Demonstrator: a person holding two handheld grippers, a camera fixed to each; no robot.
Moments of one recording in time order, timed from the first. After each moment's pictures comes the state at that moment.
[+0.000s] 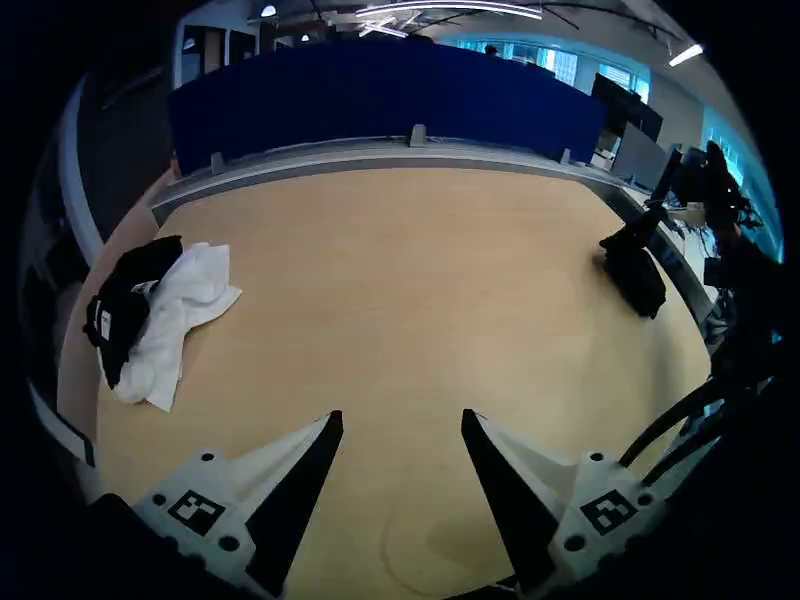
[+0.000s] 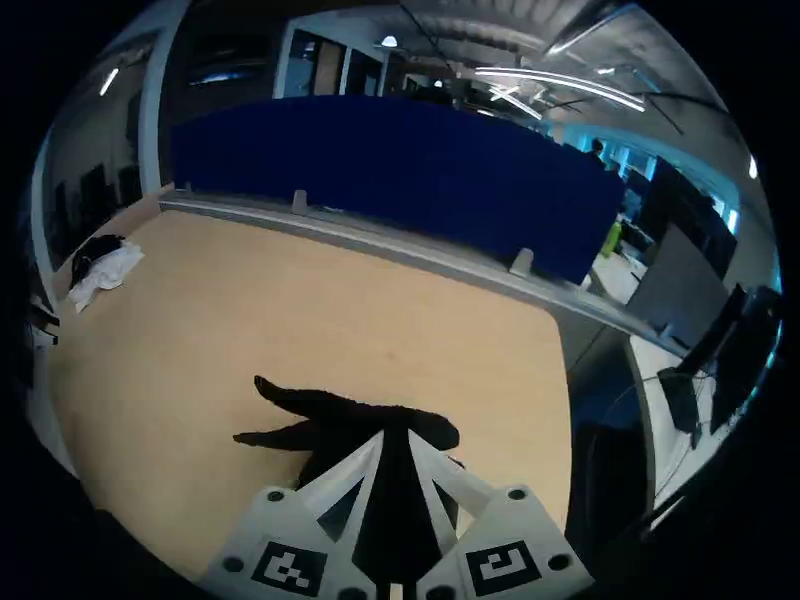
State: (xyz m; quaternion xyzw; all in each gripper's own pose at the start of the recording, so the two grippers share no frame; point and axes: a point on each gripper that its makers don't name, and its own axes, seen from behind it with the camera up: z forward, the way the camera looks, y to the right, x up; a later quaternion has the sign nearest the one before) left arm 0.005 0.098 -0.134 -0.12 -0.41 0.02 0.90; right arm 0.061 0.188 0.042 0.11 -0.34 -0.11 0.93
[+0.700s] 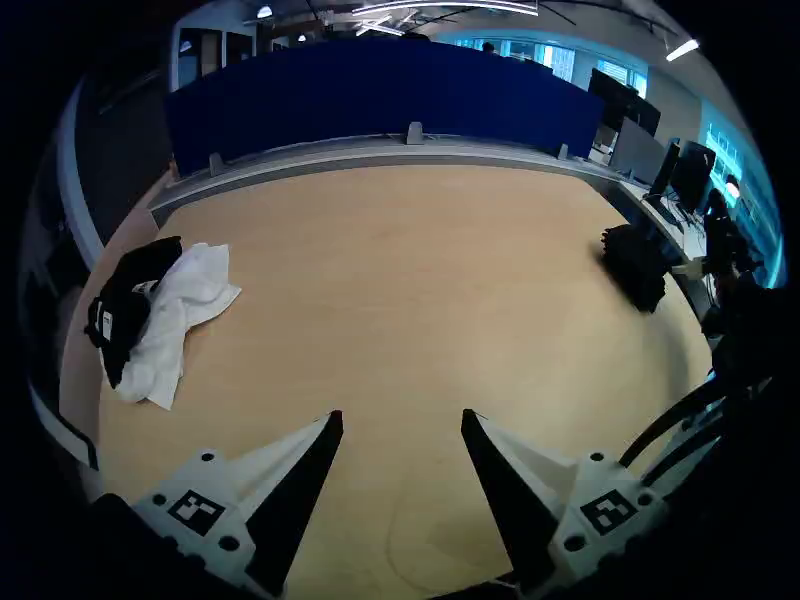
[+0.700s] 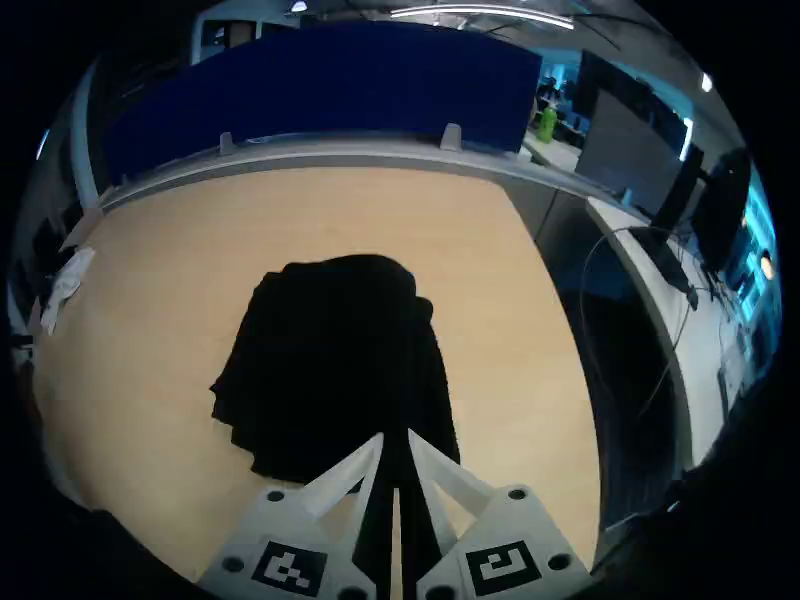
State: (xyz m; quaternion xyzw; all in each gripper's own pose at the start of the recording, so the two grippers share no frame) left arm 0.004 0.101 -0.139 -0.12 -0.41 0.03 0.90; right arm -0.049 0.244 -0.049 0.00 -0.44 -0.03 0.90
